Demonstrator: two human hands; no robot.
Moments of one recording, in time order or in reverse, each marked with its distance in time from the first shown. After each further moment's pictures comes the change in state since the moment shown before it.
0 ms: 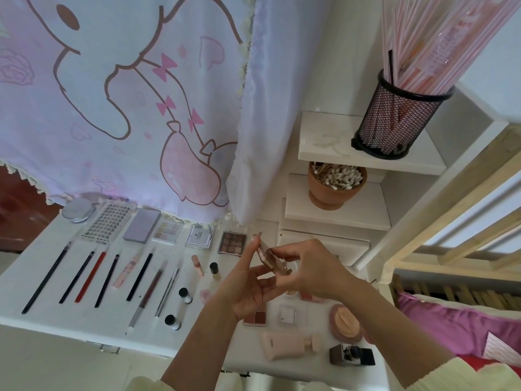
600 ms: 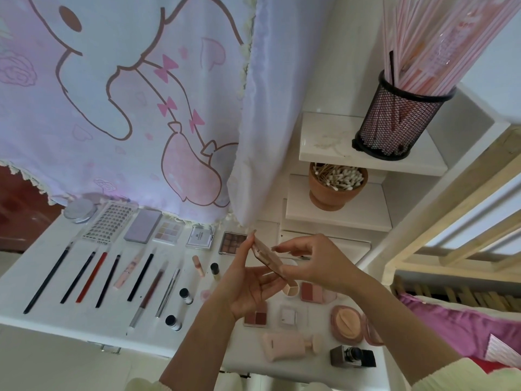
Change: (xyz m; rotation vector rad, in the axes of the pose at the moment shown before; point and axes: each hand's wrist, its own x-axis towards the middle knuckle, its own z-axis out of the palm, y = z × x) left_hand 0.001 0.004 -0.006 -0.061 -0.008 0.003; right_hand 0.000 0.009 -0.013 0.190 0.022 0.083
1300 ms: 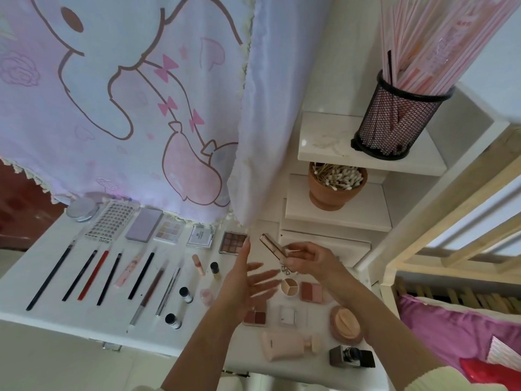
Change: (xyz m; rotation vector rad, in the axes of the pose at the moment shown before) left_hand -0.002 -0.015 0.003 0.266 0.300 0.152; right_hand 0.000 0.039 0.013 0.486 0.044 0.228
